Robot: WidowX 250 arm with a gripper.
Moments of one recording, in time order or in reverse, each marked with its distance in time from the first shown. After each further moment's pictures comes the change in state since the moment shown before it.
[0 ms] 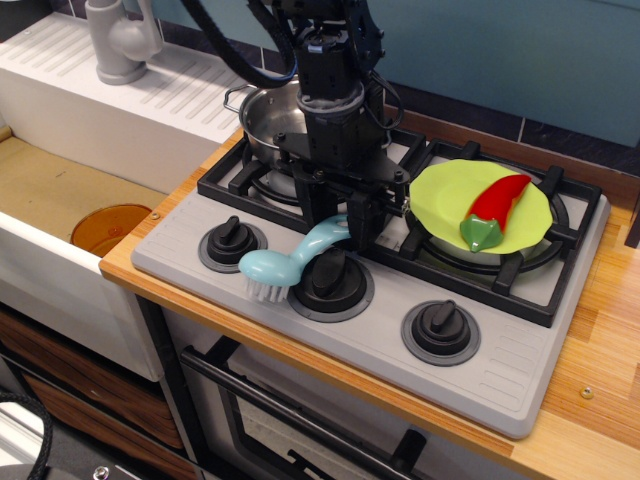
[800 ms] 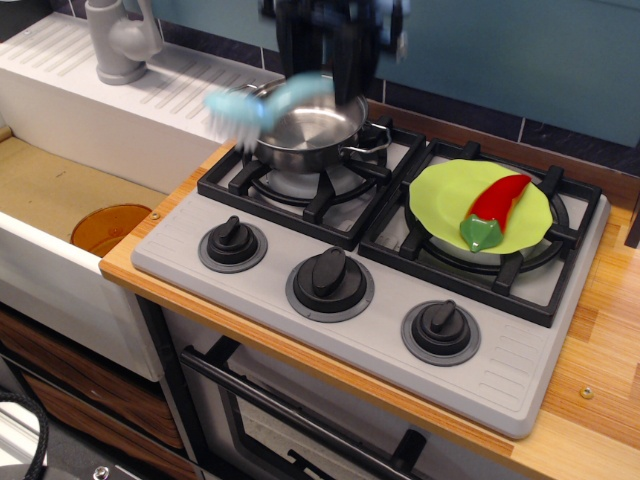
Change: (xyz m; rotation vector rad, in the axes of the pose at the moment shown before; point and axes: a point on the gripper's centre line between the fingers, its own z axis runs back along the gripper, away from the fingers) arm 0.031 0.019 0.102 0.057 0.100 -0.043
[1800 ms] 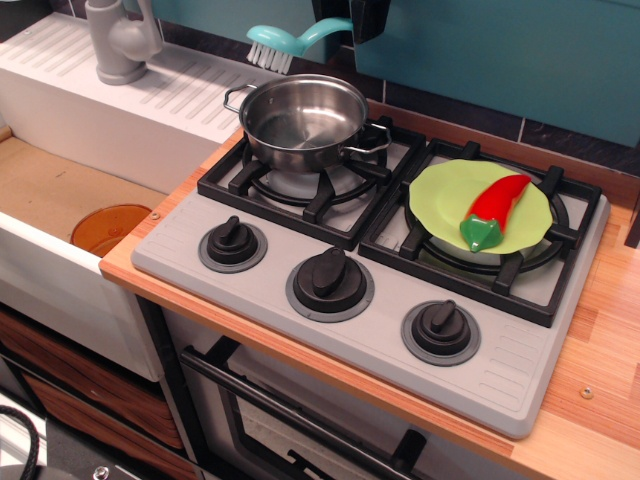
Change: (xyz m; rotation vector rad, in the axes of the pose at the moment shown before) arm 0.089 0.048 -0.023 -0.026 -0.027 -0.085
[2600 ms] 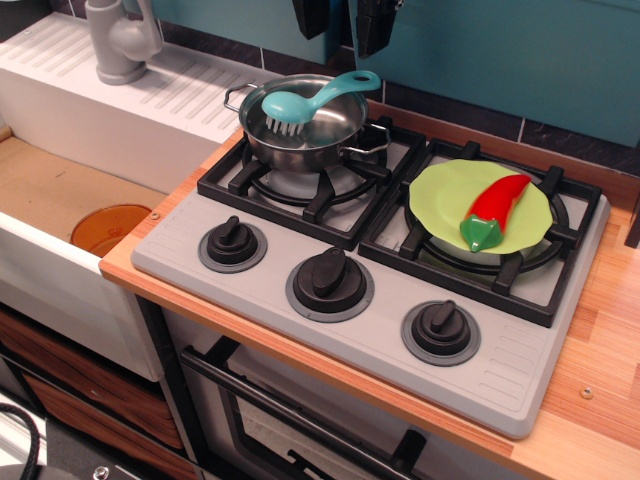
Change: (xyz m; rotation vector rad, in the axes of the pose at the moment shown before) arm -0.017 -0.014 0.001 0.009 0.009 0.032
